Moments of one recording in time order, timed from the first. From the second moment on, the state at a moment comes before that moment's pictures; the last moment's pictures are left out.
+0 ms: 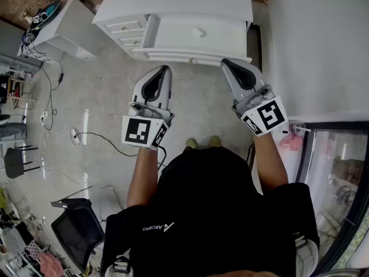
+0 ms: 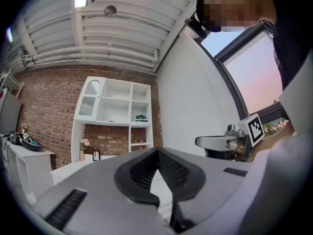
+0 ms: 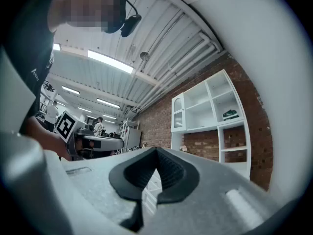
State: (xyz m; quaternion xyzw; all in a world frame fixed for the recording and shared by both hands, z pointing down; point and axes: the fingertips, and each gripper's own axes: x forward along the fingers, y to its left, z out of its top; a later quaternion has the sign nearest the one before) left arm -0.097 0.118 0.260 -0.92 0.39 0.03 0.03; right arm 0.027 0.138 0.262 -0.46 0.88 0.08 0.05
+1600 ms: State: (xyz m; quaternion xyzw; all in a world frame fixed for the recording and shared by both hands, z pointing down) left arm -0.064 0.071 0.287 -0.89 0.46 0.02 0.03; right arm 0.086 0.070 0.311 -0.47 0.88 0.05 -0.02
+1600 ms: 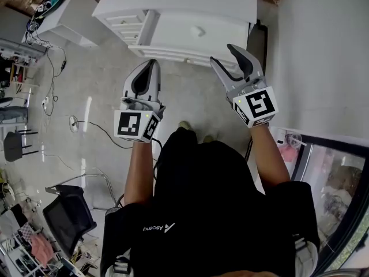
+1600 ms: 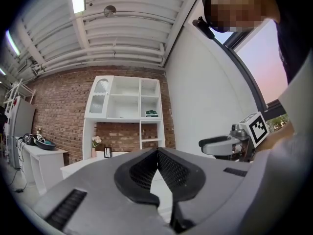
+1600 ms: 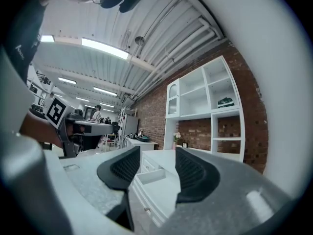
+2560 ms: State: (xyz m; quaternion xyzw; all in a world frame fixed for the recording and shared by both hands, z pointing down) left arm -0.113 -0.204 0.360 -0.91 0.42 0.01 -0.02; right arm 0.036 -0.190 0.452 -0.48 0.85 -0.05 -0.20
